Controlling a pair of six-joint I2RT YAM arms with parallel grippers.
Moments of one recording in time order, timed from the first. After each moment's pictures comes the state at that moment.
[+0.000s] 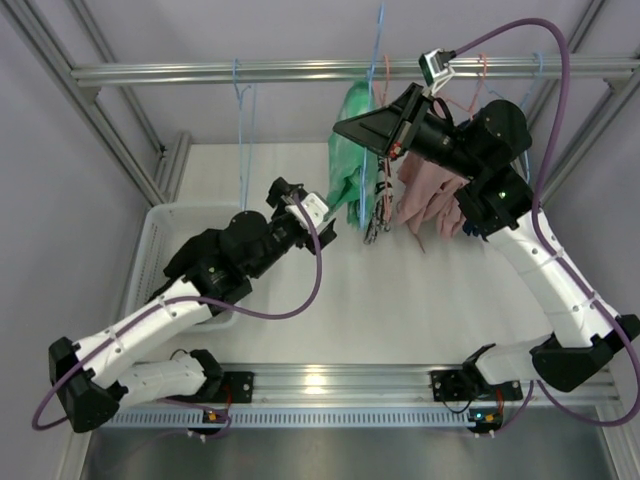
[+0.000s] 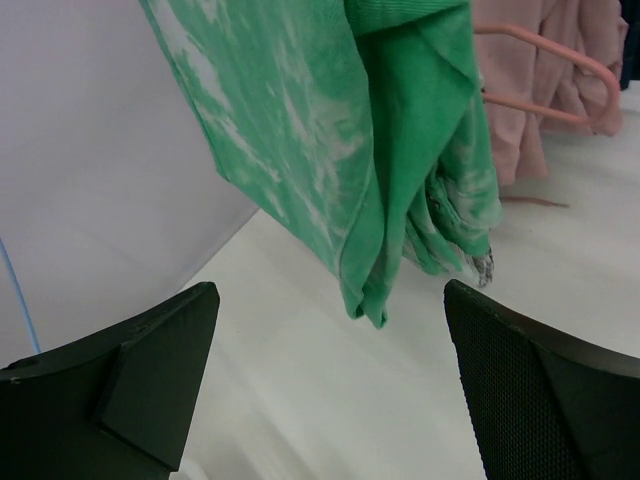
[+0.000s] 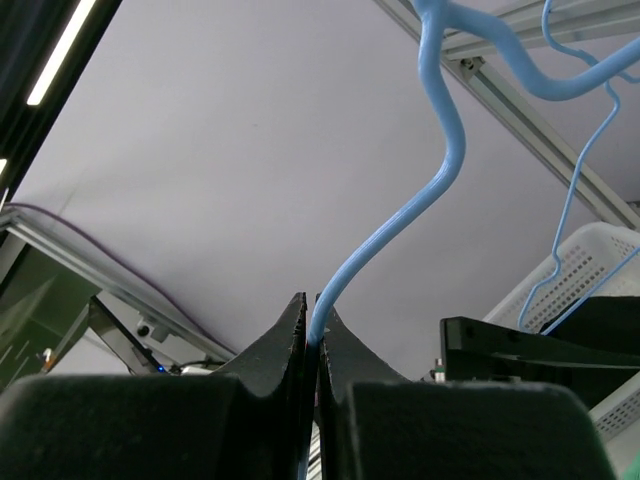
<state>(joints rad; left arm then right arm) -0.86 1.03 0.97 0.02 -0.14 0.41 0.59 1.34 1.68 0.03 -0.58 1.11</state>
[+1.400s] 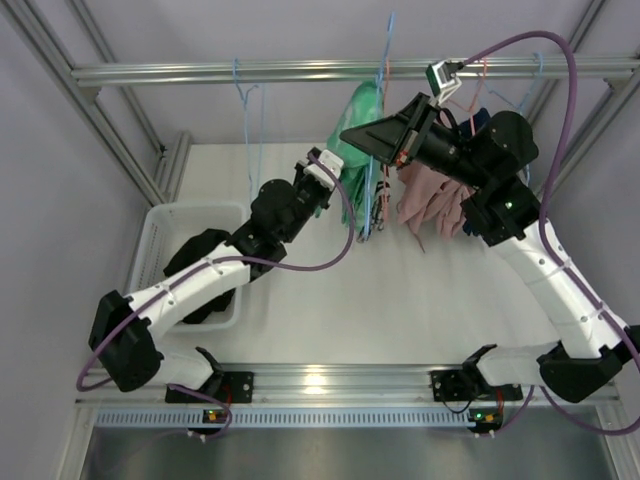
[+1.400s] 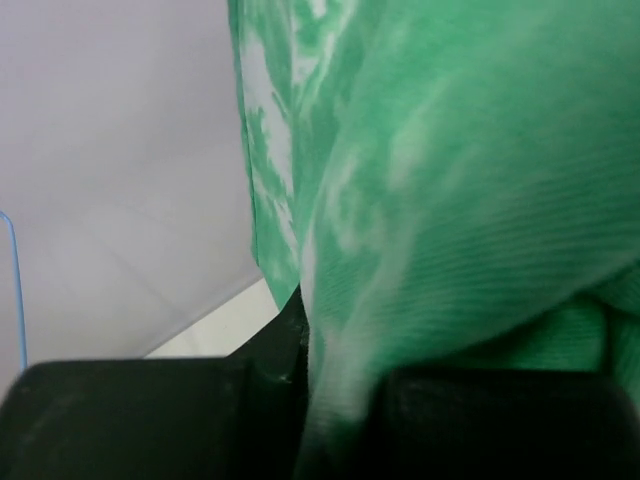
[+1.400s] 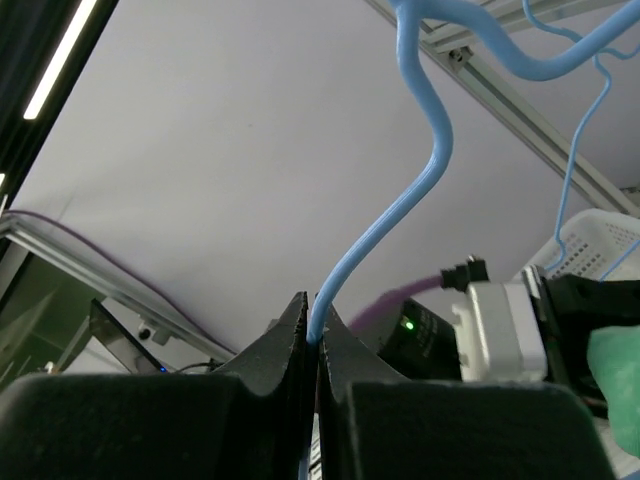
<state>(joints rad) -0.79 1.38 1.10 0.41 -0.21 0.31 0.59 1.29 1.63 0.01 -0.56 1.14</state>
